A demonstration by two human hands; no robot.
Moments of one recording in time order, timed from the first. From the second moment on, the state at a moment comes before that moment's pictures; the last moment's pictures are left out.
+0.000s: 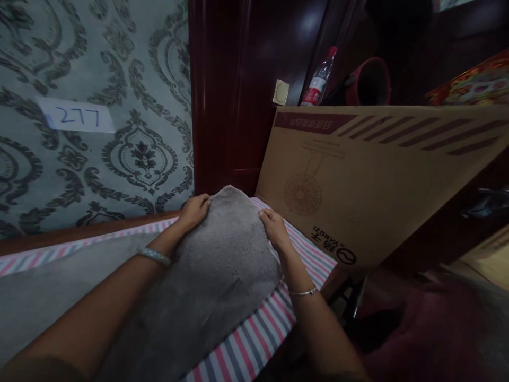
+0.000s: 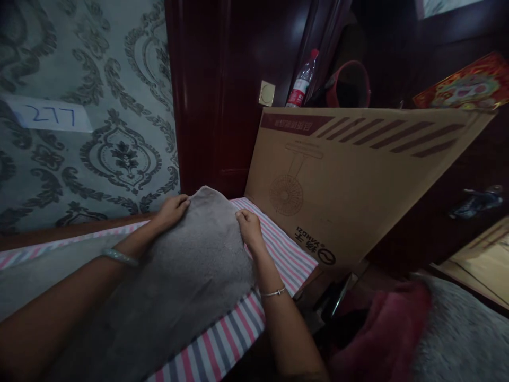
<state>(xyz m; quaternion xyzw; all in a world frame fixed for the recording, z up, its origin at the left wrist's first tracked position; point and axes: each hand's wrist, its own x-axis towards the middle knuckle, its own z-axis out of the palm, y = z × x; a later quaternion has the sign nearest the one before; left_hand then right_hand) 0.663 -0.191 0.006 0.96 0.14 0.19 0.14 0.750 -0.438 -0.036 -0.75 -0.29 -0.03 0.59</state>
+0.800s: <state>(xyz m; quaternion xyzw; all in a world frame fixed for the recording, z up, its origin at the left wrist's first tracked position) 0.733 -0.179 -0.074 0.97 0.17 0.03 0.14 0.778 -0.434 -0.107 -0.84 -0.17 0.07 0.51</state>
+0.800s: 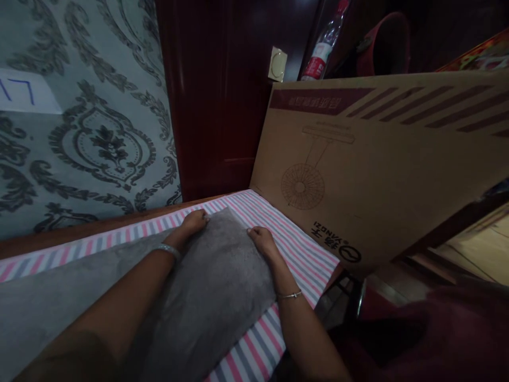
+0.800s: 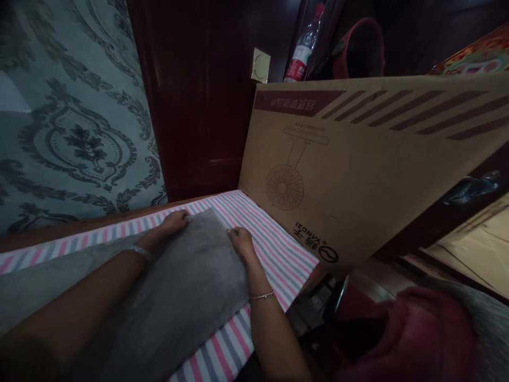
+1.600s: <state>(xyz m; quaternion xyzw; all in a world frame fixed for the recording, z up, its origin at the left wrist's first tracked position) 0.655 -0.206 -0.101 0.99 -0.03 0.04 0.09 0.699 -0.540 -0.128 -0.91 -0.25 -0.07 0.32</state>
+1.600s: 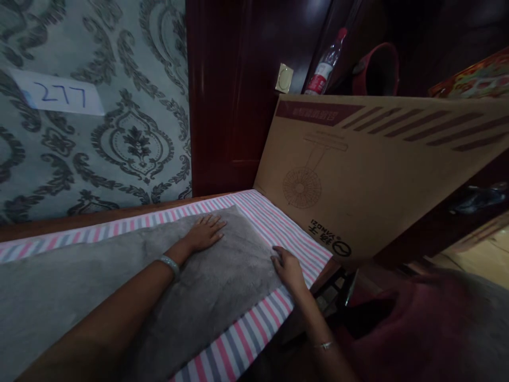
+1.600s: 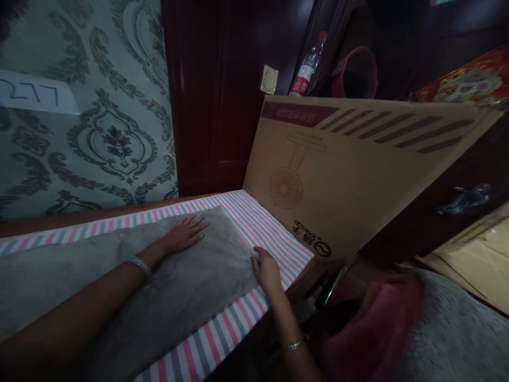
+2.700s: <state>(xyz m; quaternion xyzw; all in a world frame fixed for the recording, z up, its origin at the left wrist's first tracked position) 0.176 -0.103 -0.080 0.89 0.45 0.05 0.04 0.691 -0.416 -0.158 -0.91 -0.41 -0.05 0.03</state>
